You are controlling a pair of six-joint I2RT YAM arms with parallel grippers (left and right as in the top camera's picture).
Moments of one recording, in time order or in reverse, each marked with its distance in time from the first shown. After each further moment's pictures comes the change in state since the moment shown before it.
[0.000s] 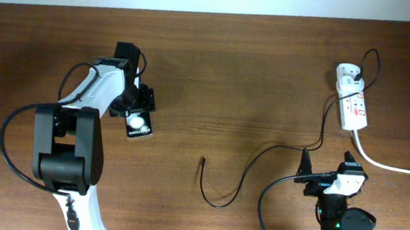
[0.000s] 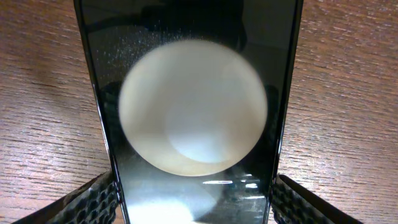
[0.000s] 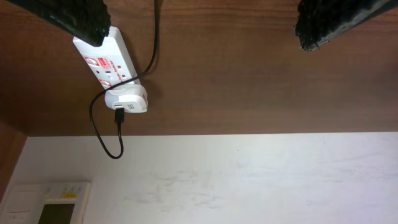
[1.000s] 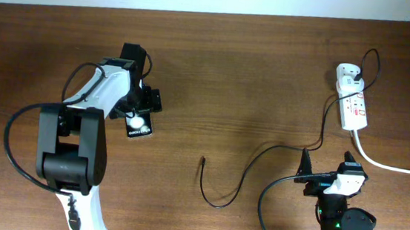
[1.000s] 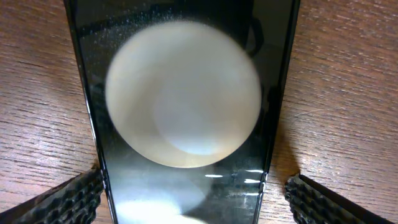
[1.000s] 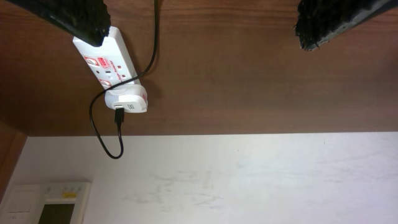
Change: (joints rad) left arm -0.030 0.004 0.005 -0.018 -0.037 -0.068; right arm 0.000 0.000 0.000 0.000 0.000 0.000
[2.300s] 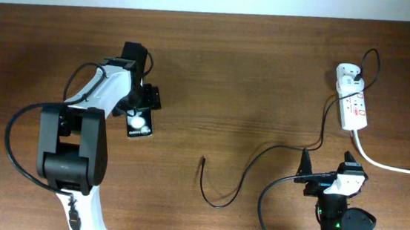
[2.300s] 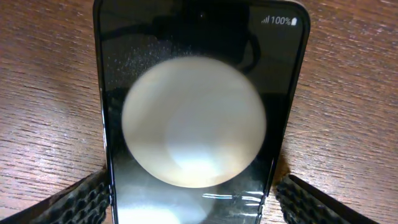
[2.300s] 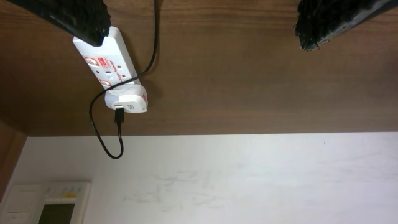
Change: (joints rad) left arm -0.004 0.002 -0.001 0.044 -0.016 -0.011; right arm 0.000 0.000 0.000 0.000 0.000 0.000
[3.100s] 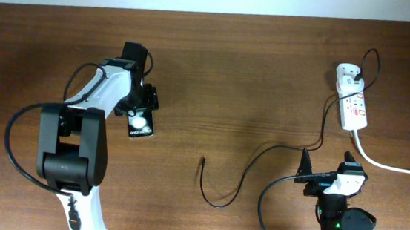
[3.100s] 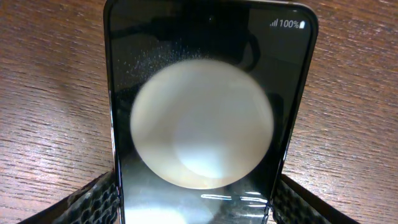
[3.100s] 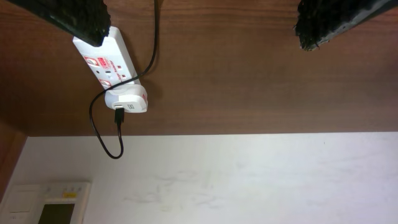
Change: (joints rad) left arm -0.001 0.000 -0.003 0.003 0.000 0.000; right arm 0.000 0.000 0.000 0.000 0.000 0.000
